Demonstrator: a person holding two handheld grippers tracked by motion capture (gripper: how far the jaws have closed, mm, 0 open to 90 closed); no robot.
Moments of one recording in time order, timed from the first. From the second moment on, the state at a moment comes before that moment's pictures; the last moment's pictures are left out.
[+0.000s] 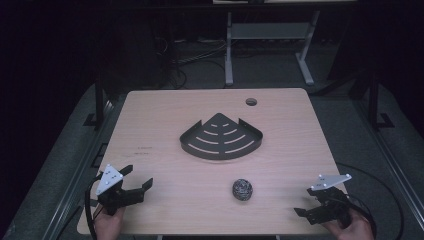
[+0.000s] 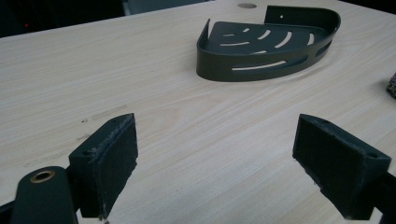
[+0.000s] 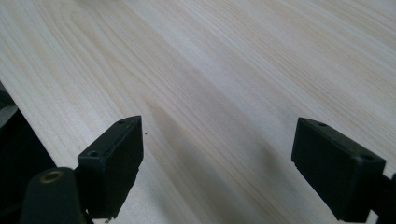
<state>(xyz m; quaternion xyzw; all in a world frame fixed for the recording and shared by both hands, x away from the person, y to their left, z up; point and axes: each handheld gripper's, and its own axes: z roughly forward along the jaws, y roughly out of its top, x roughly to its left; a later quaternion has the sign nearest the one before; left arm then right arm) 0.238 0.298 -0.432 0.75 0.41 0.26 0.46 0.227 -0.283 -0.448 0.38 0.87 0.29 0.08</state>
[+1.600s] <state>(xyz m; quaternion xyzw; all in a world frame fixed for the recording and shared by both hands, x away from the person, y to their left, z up) 0.233 0.302 -0.430 0.74 0.41 0.26 0.47 0.243 -0.213 -0.424 0.28 0.91 0.29 0.05</state>
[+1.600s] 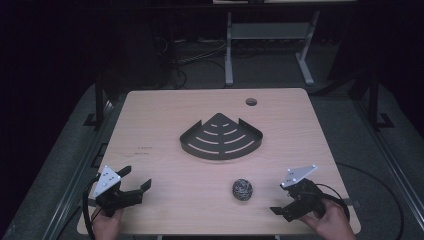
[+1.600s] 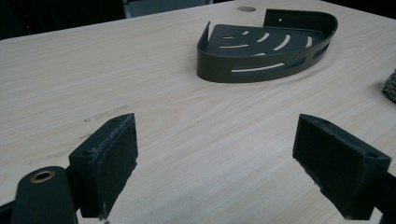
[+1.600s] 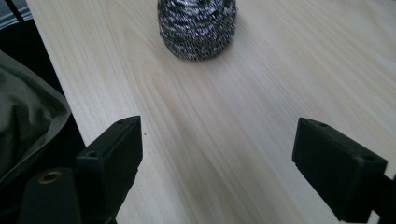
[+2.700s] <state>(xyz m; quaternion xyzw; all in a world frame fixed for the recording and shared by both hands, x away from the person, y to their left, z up) 0.233 0.303 -0.428 0.74 0.41 0.26 0.47 0.275 -0.145 -0.422 0.22 0.94 0.26 0.02</state>
